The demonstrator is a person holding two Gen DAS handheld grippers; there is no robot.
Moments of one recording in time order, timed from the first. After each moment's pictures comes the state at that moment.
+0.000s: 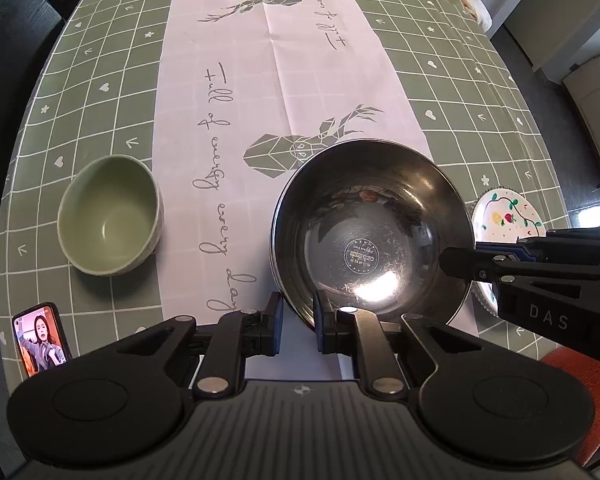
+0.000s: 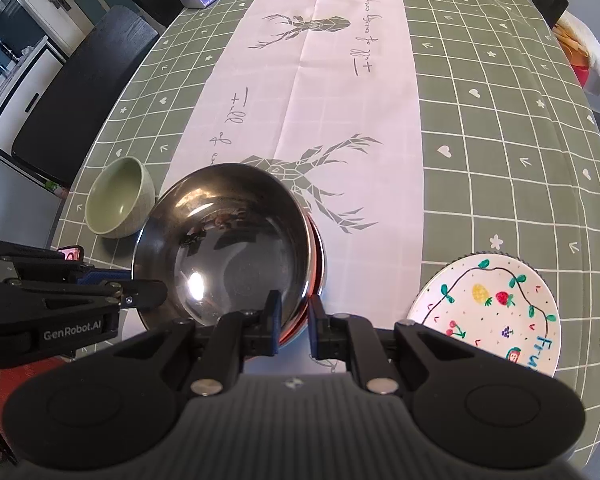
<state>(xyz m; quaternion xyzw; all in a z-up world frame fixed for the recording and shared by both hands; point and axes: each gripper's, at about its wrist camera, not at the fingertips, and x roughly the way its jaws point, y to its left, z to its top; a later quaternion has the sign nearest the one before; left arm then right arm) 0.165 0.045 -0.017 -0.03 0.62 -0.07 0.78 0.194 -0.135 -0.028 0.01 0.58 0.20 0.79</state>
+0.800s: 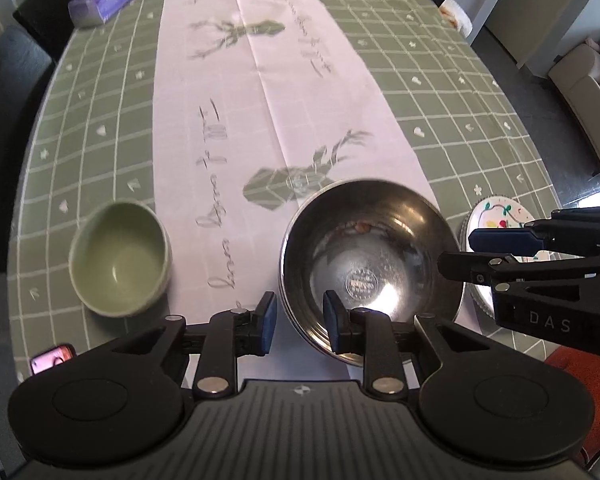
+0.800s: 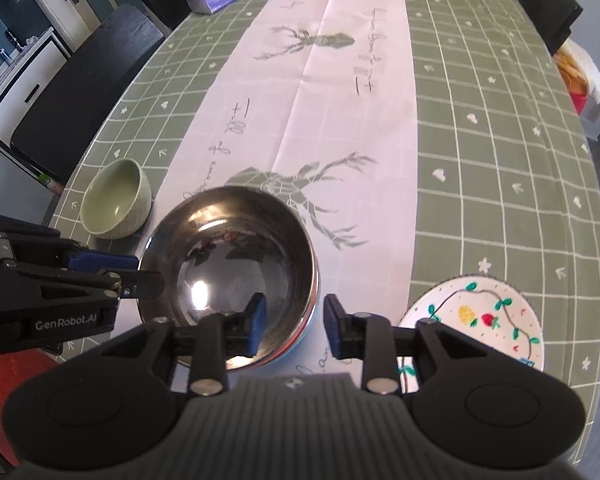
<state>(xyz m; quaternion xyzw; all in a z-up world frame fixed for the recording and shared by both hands) 0.167 0.046 0.002 0.01 0.58 -0.09 0.81 0.191 -0.133 -0.014 -0.02 0.55 0.20 0.81</state>
